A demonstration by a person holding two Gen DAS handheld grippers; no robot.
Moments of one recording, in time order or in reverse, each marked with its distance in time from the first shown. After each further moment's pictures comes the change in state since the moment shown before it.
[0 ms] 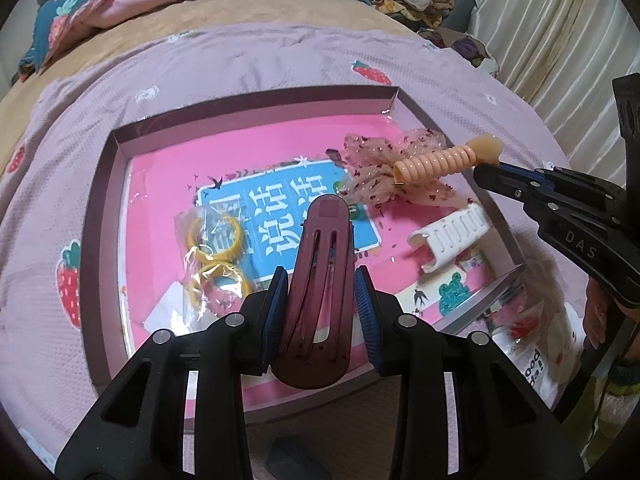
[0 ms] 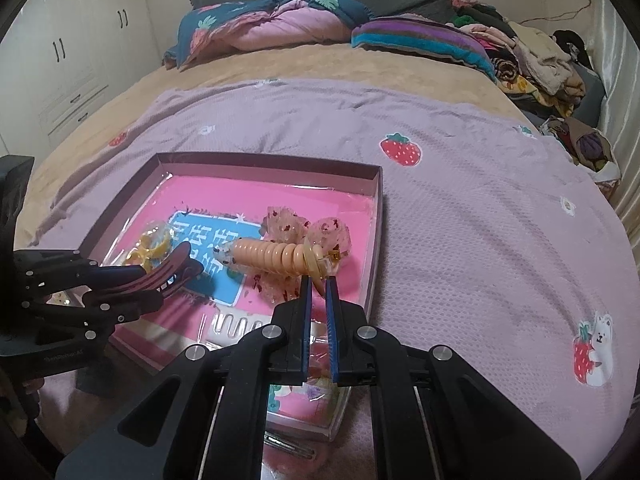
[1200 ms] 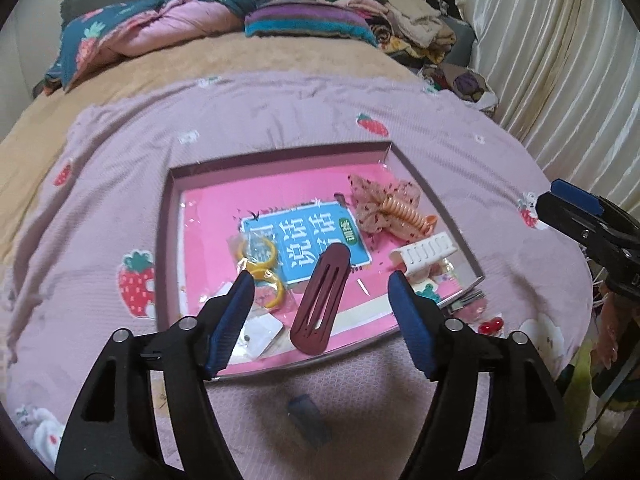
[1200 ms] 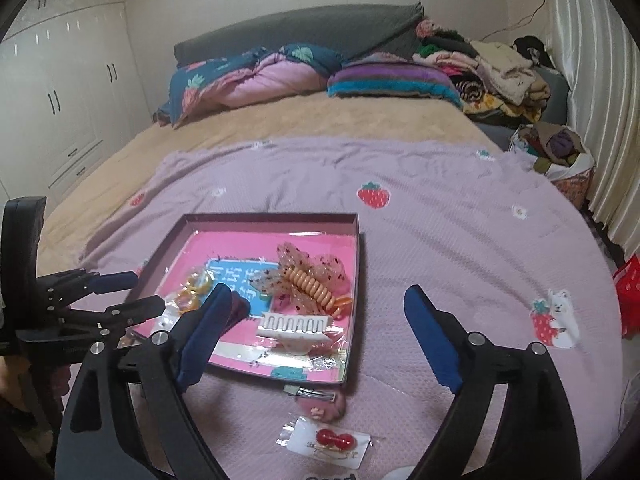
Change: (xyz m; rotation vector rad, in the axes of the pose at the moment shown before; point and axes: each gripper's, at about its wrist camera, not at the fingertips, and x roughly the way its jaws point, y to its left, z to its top) left arm -0.083 -0.005 -0.005 -0.018 -0.141 0.040; right arm -0.116 0.003 -0.011 0.116 -0.183 -0.019
